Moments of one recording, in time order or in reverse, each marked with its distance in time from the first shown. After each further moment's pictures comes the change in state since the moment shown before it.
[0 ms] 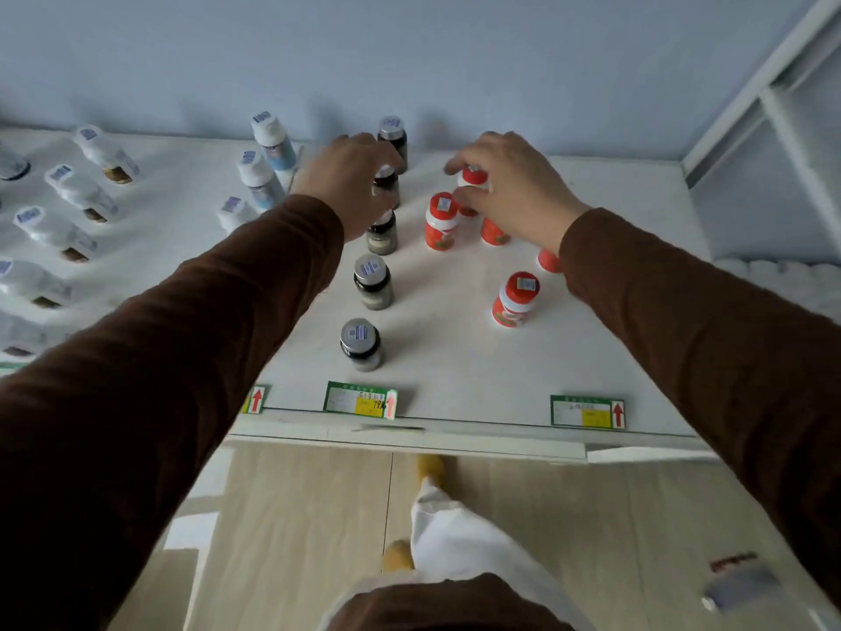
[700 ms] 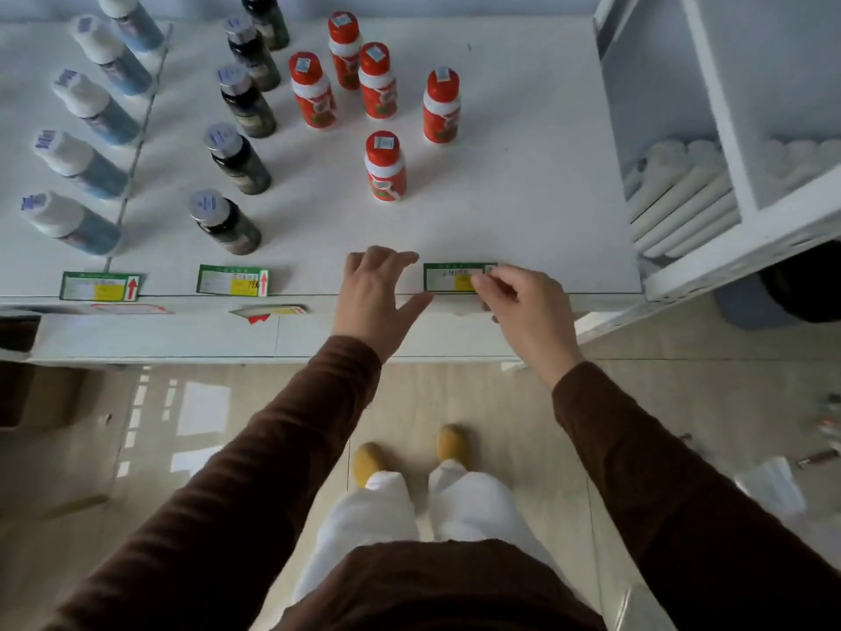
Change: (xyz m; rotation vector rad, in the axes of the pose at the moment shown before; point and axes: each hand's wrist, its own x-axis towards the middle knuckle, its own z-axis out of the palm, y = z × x) left_hand -0.191 0.207 0.168 -0.288 -0.057 -0.152; right_hand -0.319 0.068 0.044 0.381 0.019 0.592
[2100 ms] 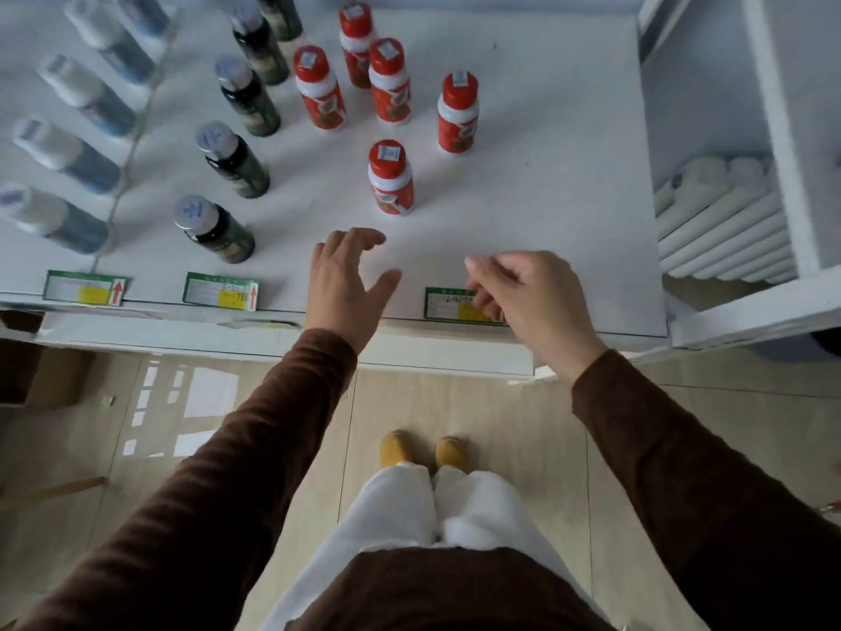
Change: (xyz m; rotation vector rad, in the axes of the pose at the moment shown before) left_hand 0.037 -0.023 0.002 -0.152 0.199 -0.158; right_hand 0.050 -0.014 -0.016 0.091 -0.123 -0.085
